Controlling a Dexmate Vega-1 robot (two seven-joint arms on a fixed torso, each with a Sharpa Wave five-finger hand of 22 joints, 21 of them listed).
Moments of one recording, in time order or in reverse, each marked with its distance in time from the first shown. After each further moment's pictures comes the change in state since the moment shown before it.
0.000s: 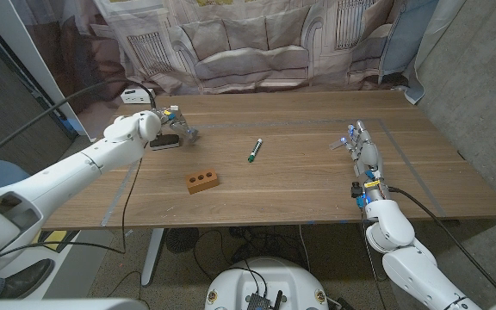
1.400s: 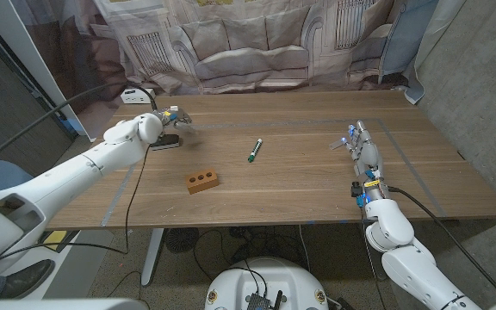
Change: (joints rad) left arm 0.053 0.004 -0.057 0.009 -0.121 -0.069 0.116; left_hand -0.159 0.044 -0.021 0.046 0.001 -0.422 0.089 -0.009 -0.005 -0.296 0.104 -0.005 -0.008 -0.164 0.071 0.000 0.010 -0.054 0.003 0.000 0.000; right arm 0.014 0.005 -0.004 0.014 -0.001 0.000 0.001; right_hand 0.000 0.000 0.000 0.000 0.000 0.000 0.000 0.000 0.000 0.004 0.004 0.000 0.000 0.000 0.000 0.000 0.000 0.000 0.000 0.000 0.000
